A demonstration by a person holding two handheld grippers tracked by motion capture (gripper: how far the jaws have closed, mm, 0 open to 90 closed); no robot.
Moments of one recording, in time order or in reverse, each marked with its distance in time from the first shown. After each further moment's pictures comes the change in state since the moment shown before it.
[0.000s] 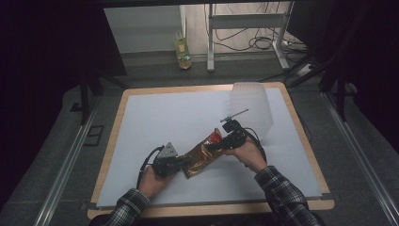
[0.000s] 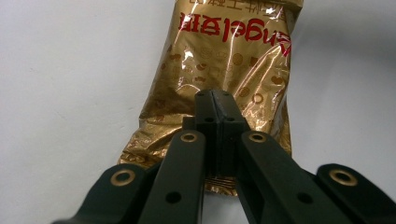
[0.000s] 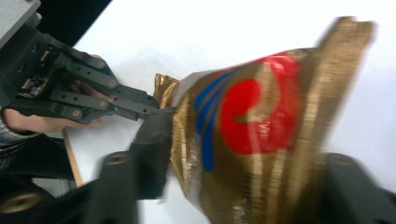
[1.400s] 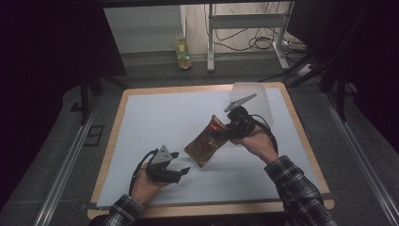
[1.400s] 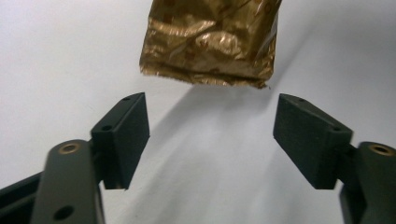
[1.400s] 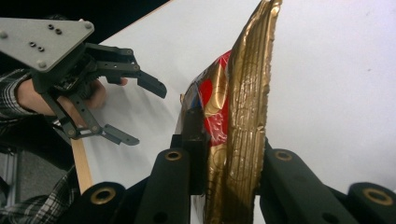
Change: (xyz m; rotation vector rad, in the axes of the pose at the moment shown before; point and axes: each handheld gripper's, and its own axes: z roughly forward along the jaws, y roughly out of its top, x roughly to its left) left arm -0.013 -0.002 -0.027 -0.016 0.071 0.032; right arm 0.037 0.028 -0.062 -0.075 -0.042 -0.303
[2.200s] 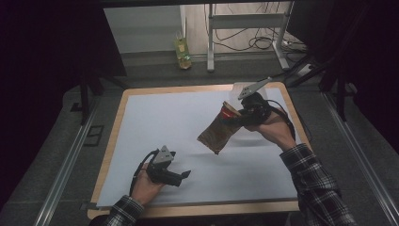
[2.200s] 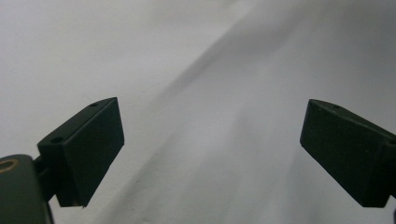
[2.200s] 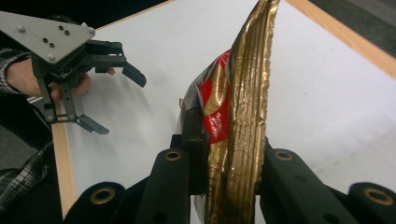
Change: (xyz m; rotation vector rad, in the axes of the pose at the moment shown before) left arm -0.001 0.000 0.005 0.040 0.002 -0.012; right arm -0.015 0.022 -0.055 0.011 -0.069 -0.144
